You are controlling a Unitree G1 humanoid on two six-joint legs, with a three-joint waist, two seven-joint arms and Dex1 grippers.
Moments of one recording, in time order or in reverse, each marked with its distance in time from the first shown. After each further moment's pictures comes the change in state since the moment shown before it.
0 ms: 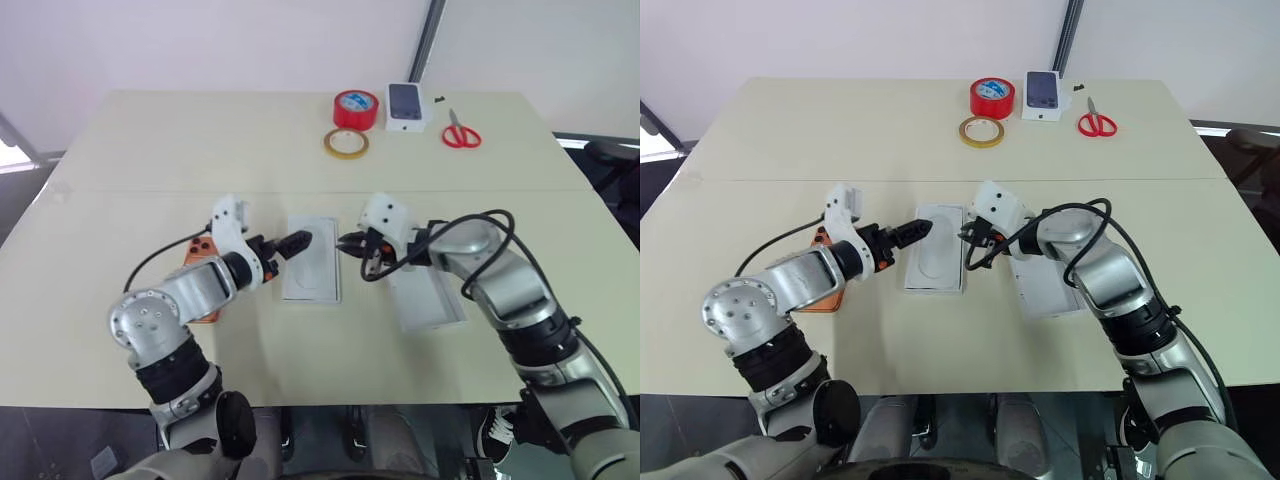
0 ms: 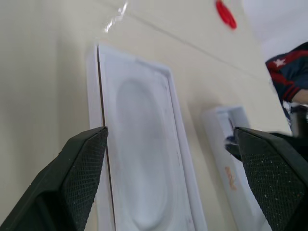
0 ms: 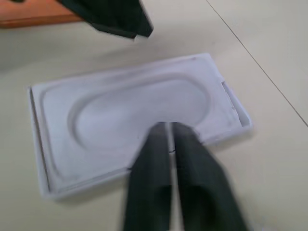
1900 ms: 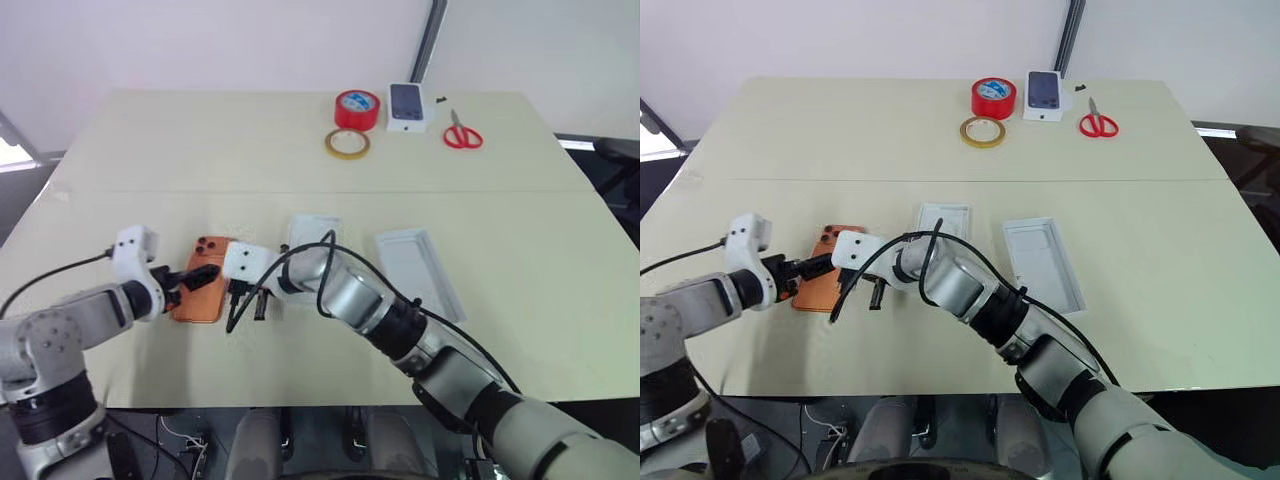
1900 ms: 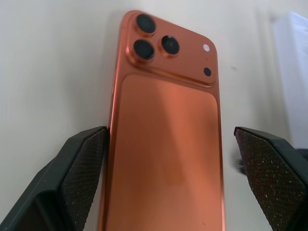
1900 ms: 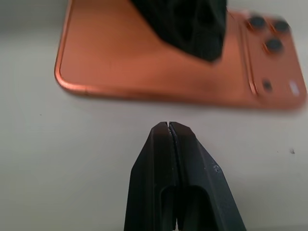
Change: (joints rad) left arm 0.270 0.460 -0.019 0.057 0.142 -0.058 -0.370; right arm -0.199 0.503 0.384 0.395 -0.297 -0.008 -0.080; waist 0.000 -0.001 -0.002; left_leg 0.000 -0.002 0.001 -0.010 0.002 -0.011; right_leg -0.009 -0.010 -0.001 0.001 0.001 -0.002
